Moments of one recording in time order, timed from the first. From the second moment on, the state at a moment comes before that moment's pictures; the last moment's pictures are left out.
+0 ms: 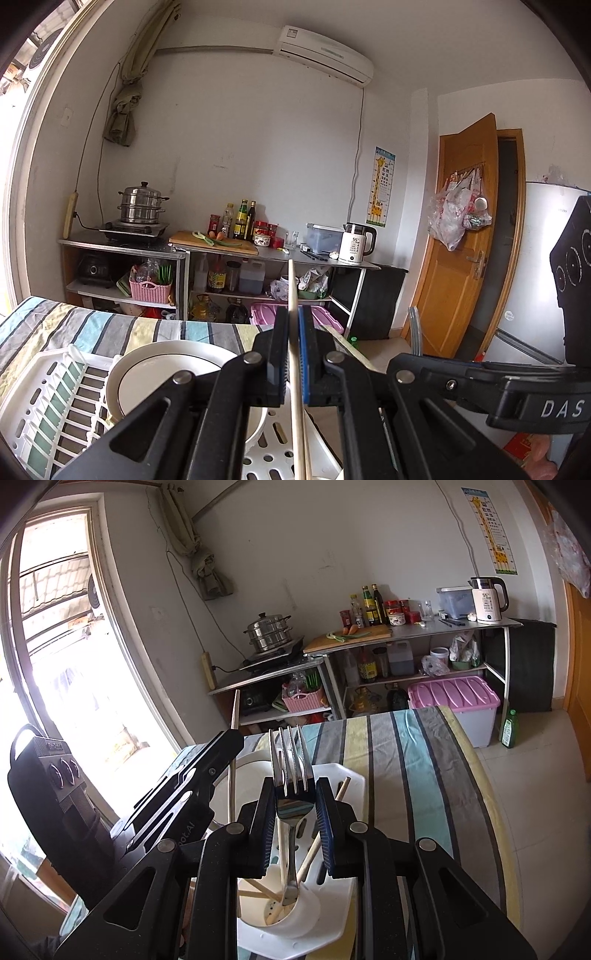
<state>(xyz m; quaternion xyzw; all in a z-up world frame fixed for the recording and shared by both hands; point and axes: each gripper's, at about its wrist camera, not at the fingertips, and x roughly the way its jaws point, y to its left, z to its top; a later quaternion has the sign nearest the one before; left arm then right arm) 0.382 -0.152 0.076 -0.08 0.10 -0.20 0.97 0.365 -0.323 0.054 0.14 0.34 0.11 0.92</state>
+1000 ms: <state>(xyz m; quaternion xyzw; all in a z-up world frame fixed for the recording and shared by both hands) 0.354 -0.142 0.062 -0.04 0.15 -0.21 0.97 0.354 -0.312 0.045 0.13 0.36 0.09 0.92</state>
